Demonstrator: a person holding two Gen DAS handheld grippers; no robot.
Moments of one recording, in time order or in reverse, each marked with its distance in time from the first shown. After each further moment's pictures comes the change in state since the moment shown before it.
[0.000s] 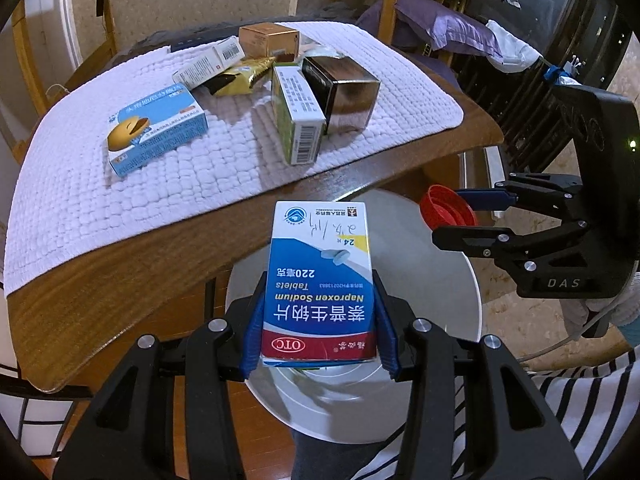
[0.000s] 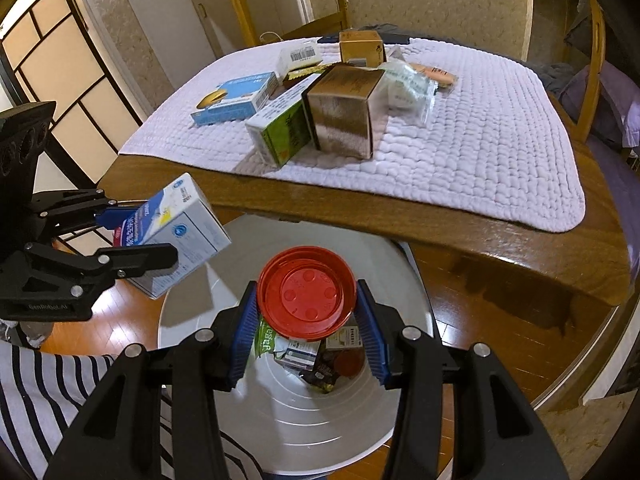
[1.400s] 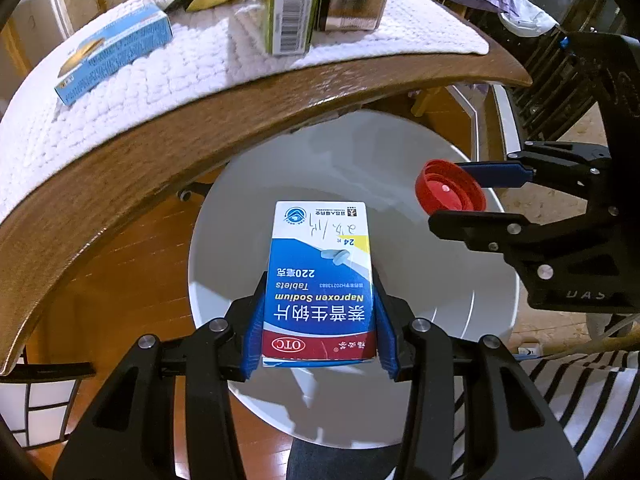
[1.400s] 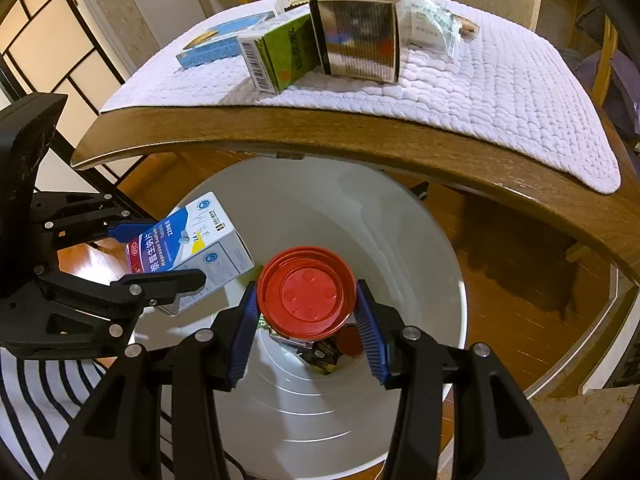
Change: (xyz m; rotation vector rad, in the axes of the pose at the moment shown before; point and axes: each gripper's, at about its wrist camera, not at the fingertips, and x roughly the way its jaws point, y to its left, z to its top) left arm 0.064 -0.011 -0.024 -0.002 0.161 0.029; right arm 0.054 0.003 -0.014 -0.005 0.112 -0.023
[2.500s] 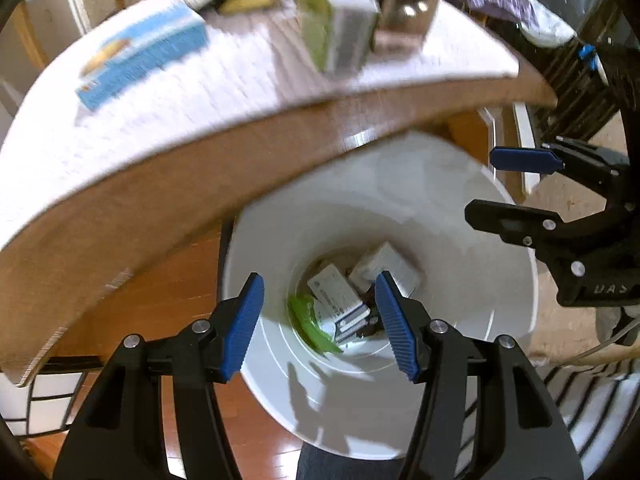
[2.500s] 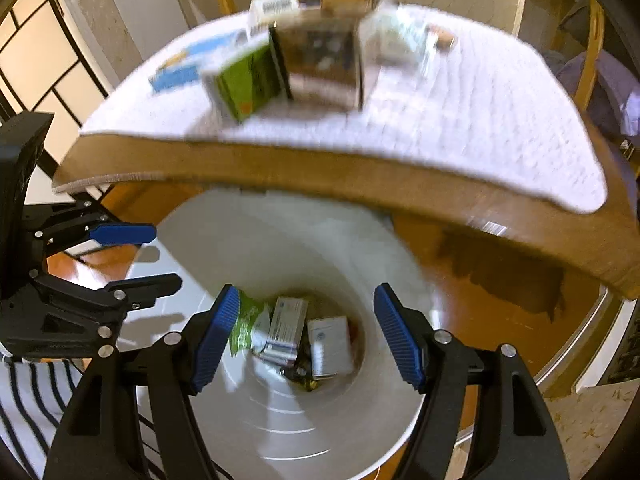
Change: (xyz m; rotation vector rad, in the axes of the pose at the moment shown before) left arm -0.003 0.013 0.006 -0.051 -0.025 0.045; right arm -0.012 -0.011 0.015 0.028 -0.082 -0.064
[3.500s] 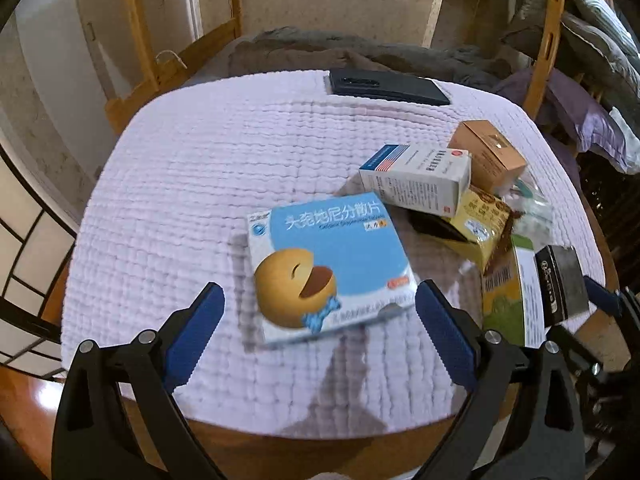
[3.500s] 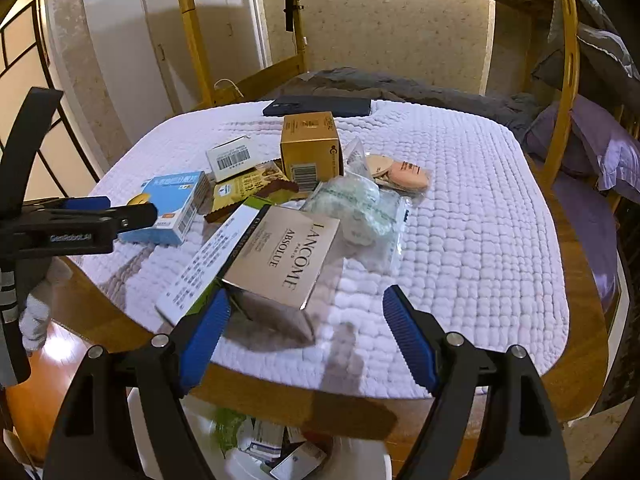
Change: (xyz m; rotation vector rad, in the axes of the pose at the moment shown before) left arm -0.032 0.105 0.123 -0.306 -0.189 0.213; right arm -0.008 -0.012 0.098 0.035 -0.199 -0.085
